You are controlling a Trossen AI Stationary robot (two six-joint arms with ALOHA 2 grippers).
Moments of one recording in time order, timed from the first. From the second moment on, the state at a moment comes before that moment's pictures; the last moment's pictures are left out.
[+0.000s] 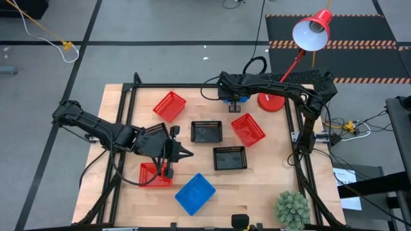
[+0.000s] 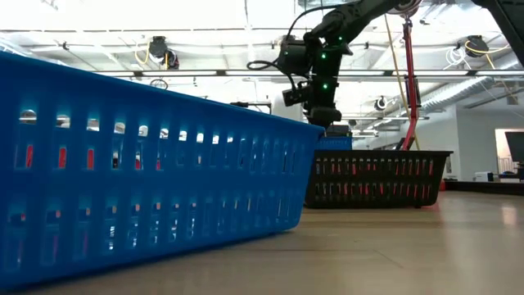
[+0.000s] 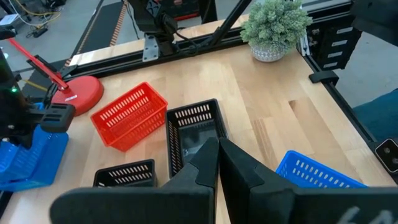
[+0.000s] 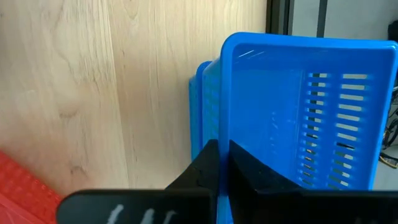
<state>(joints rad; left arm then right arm) -0.38 1.28 1.14 -0.36 -0.30 0.03 -0.49 1.86 1.48 -0.85 0.28 -0.53</state>
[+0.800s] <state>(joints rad) -0.38 1.28 1.14 -0.35 -0.30 0.02 -0.50 1.86 1.48 -0.83 0.26 -0.51</state>
